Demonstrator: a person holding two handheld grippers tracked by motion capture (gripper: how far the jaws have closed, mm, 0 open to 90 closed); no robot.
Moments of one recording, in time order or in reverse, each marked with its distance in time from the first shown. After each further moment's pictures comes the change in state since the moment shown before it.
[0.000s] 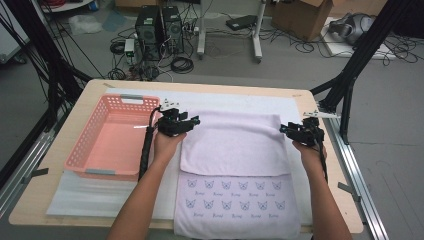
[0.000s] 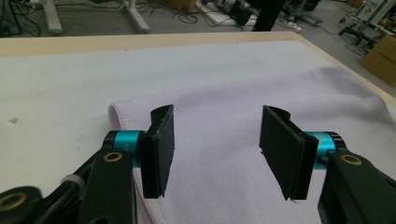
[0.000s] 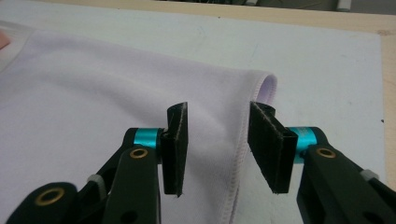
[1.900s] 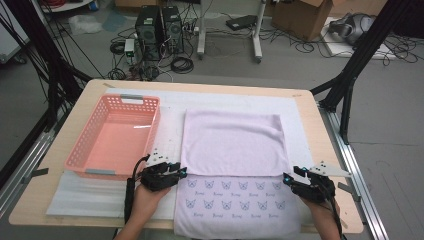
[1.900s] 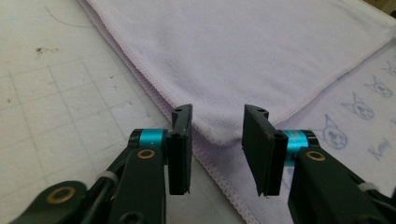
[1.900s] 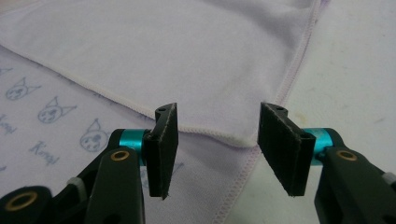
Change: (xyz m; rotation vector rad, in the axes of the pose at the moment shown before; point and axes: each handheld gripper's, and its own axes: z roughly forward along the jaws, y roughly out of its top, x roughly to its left) left arm -0.040 -0.098 -0.092 0.181 -0.057 0.073; right arm 0.053 -0.111 -0.083 0.003 0.034 -0.133
